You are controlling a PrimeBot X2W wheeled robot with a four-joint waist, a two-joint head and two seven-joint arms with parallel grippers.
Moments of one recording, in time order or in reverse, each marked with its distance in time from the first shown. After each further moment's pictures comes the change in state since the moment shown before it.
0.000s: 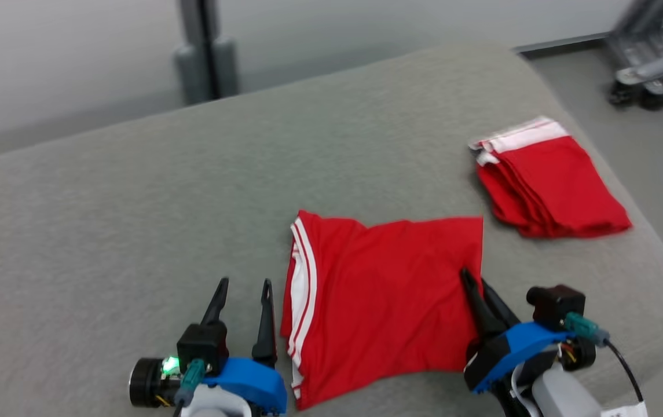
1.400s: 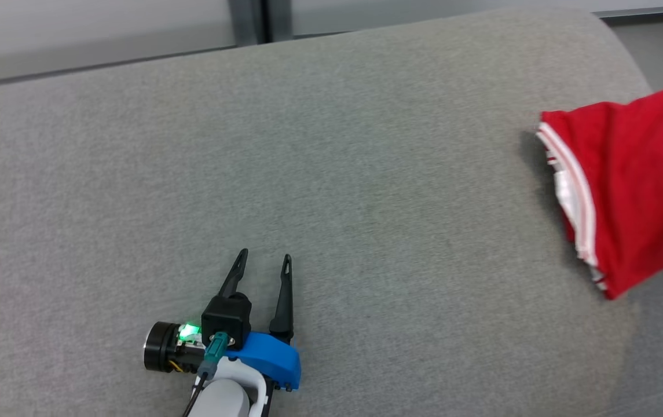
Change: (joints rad) left arm -0.103 0.000 -0.073 0.045 0.023 0.009 0.000; right arm -0.468 -0.483 -0.194 0.379 -0.269 0.000 0.000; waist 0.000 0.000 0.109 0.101
